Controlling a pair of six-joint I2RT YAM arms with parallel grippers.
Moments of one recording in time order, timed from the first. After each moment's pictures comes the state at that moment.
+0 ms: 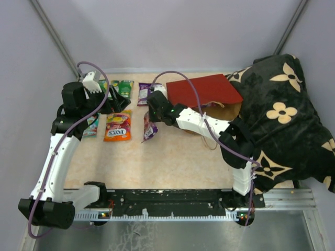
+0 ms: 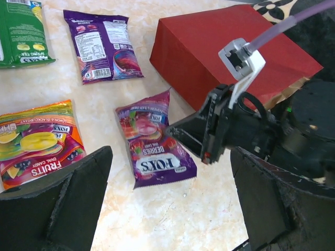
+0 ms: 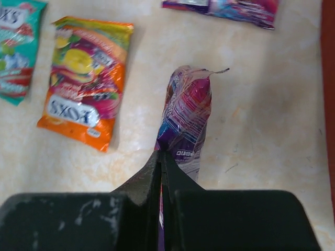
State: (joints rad) left arm -0.12 1.07 1.18 -0.48 0.40 -0.32; right arm 0.89 1.91 1.58 -0.35 0.19 0.55
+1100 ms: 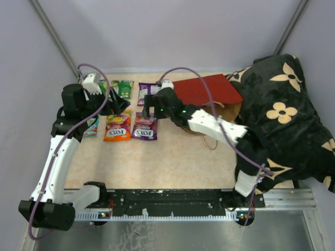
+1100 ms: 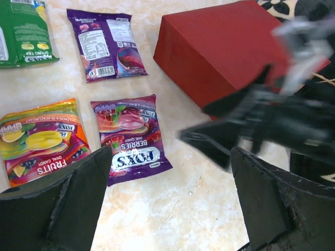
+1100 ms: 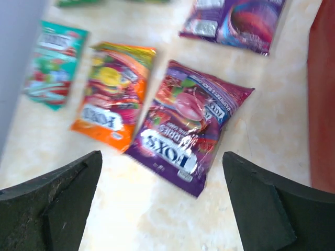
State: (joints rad) left arm -0.11 1.06 1.15 -0.47 0.41 -0.29; right arm 0.85 1.87 1.49 -0.25 0.17 0.57
